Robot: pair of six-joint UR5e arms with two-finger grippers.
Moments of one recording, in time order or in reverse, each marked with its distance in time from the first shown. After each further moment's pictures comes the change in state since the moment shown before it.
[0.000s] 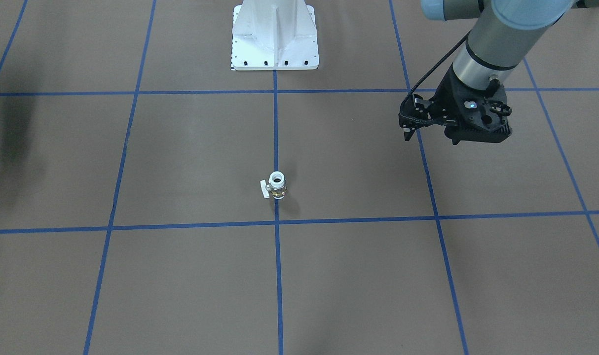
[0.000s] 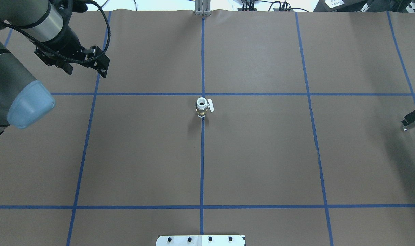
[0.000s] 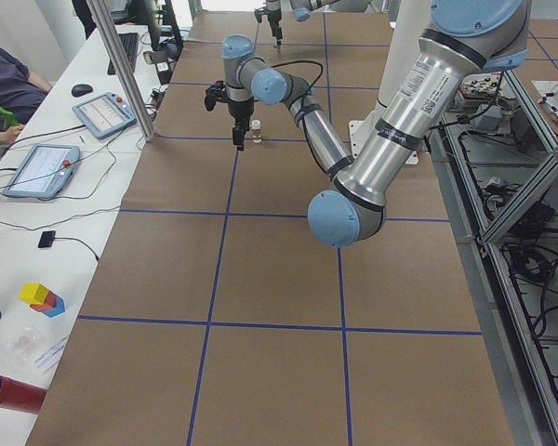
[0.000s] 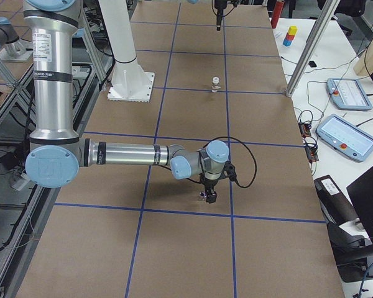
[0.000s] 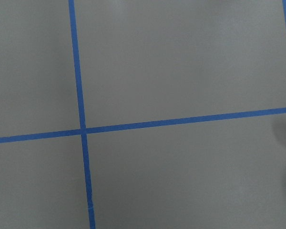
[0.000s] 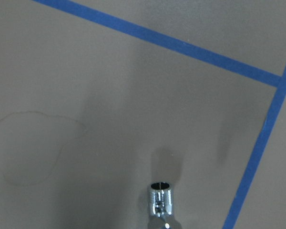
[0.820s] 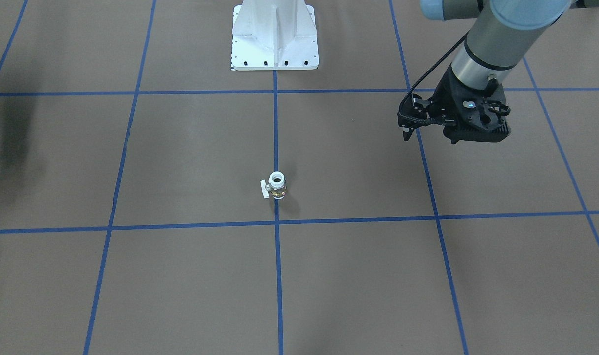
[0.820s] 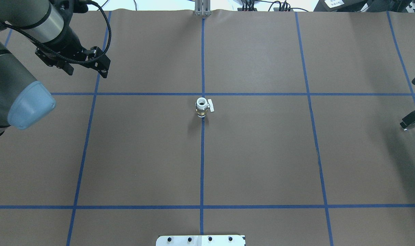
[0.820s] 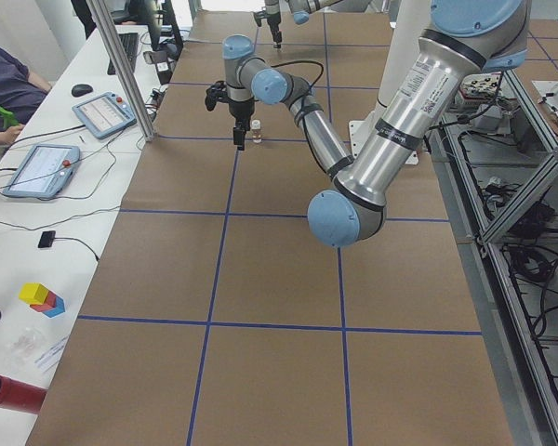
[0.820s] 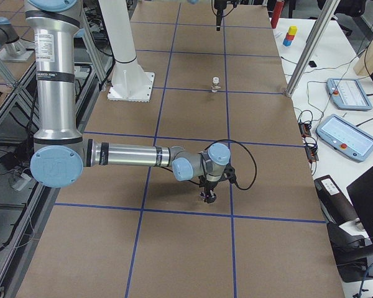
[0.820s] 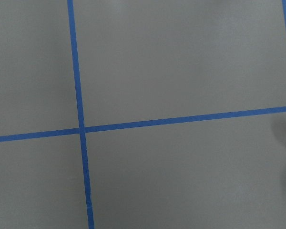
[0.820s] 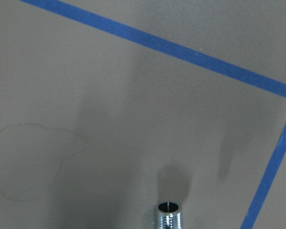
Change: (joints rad) left arm 0.002 0.000 -0.001 -0.001 -0.003 -0.002; right arm -0.014 0.011 -0.036 -0.001 0.007 -0.013
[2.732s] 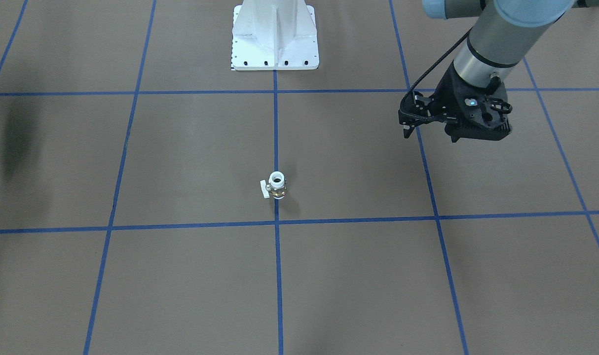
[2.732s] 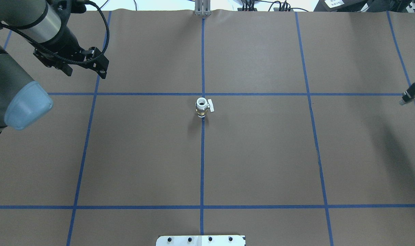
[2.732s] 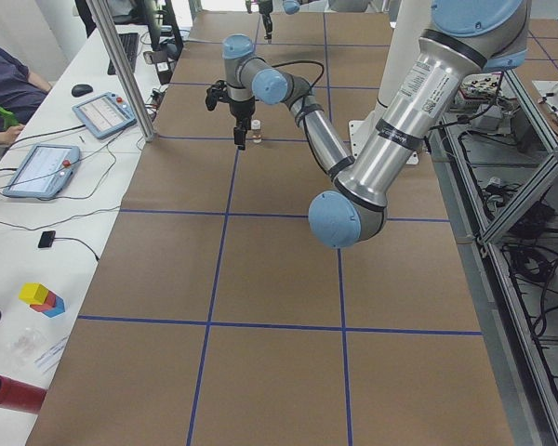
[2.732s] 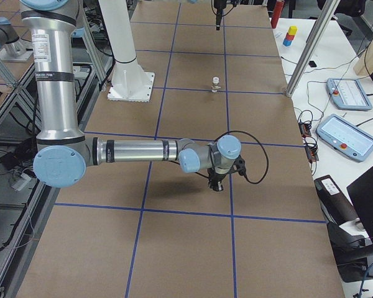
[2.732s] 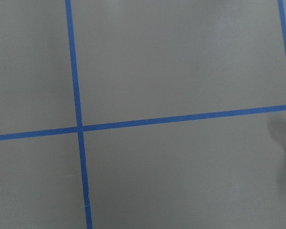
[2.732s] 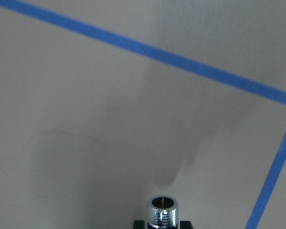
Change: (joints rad) left arm -0.007 0.014 -0.010 -0.001 -0.018 0.011; right arm 0.121 0.163 0.094 -0.282 0.128 -0.024
